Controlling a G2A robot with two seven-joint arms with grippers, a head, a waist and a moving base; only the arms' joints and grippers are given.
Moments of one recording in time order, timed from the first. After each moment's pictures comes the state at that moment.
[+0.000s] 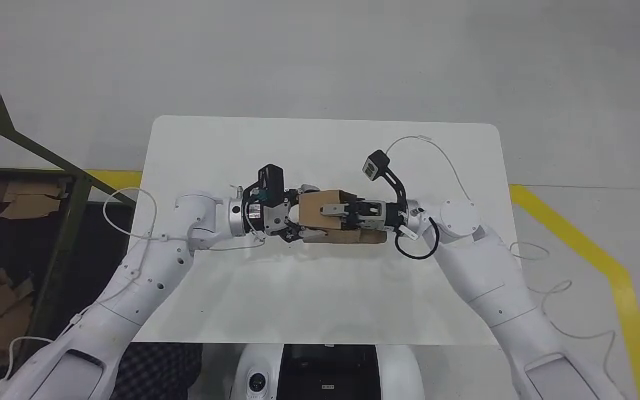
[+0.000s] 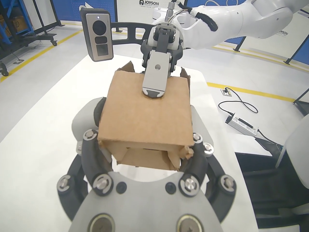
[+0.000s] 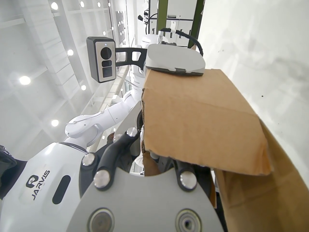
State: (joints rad) left arm 1.06 -0.96 -0.99 -1.46 1.09 -1.01 0.16; right arm -0.96 -1.27 0.98 -1.25 0.50 -0.24 1.13
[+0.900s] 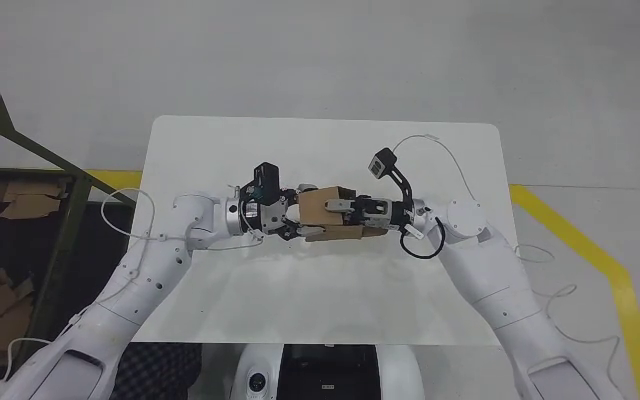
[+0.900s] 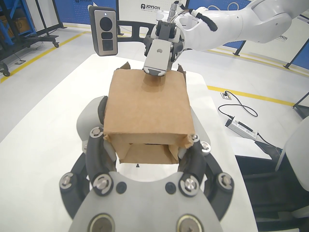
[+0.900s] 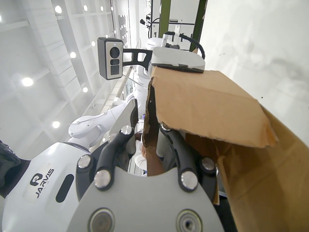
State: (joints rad) left arm 1.06 -0.96 -1.00 -1.44 1.10 -1.01 0.20; right arm -0.98 -1.25 1.02 -1.28 0.51 -0.23 1.13
